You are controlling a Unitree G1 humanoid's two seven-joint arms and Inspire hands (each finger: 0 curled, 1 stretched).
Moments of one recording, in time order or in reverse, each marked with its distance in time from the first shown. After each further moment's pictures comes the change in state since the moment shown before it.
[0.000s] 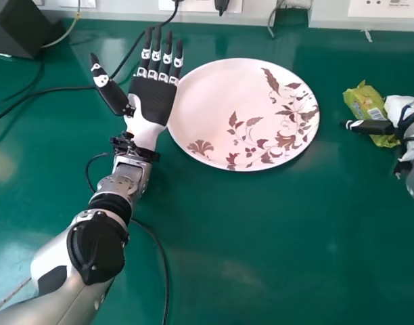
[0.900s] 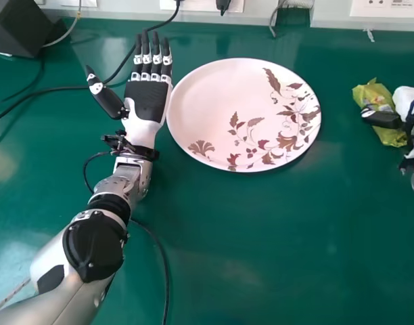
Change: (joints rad) left arm -0.002 0.001 0.080 0.005 -0.109 0.155 0.058; right arm 0.023 -0.013 -0.030 -0.067 0.007 0.032 -0.012
